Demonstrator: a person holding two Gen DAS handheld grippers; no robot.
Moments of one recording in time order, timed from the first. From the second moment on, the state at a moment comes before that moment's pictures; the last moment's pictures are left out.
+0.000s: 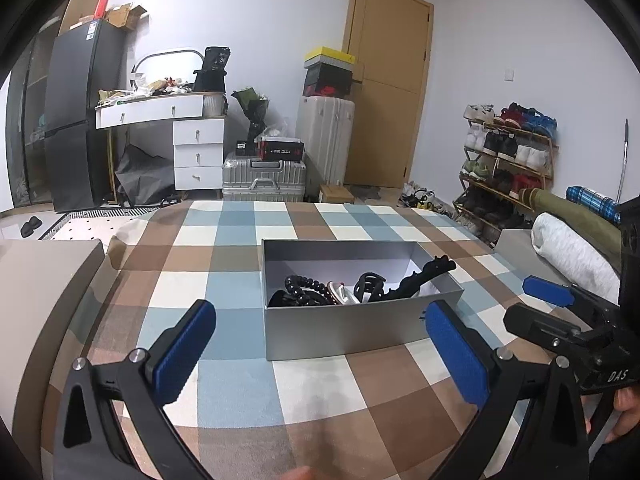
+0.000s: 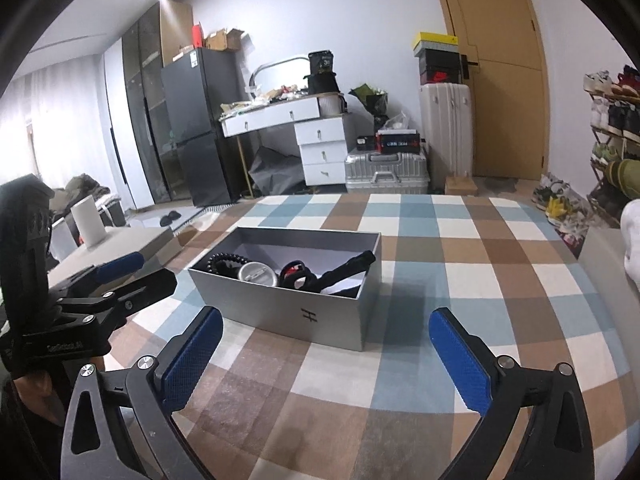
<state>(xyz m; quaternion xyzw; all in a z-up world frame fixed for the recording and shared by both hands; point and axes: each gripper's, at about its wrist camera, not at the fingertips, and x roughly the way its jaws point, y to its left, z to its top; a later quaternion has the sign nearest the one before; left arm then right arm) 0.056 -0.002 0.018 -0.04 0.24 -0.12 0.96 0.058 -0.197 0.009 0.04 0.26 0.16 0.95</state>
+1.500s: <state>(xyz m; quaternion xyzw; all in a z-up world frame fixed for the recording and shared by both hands) 0.050 -0.011 0.010 0.00 0.25 -0.11 0.96 0.048 -0.196 0.009 0.03 0.23 0.17 0.96</state>
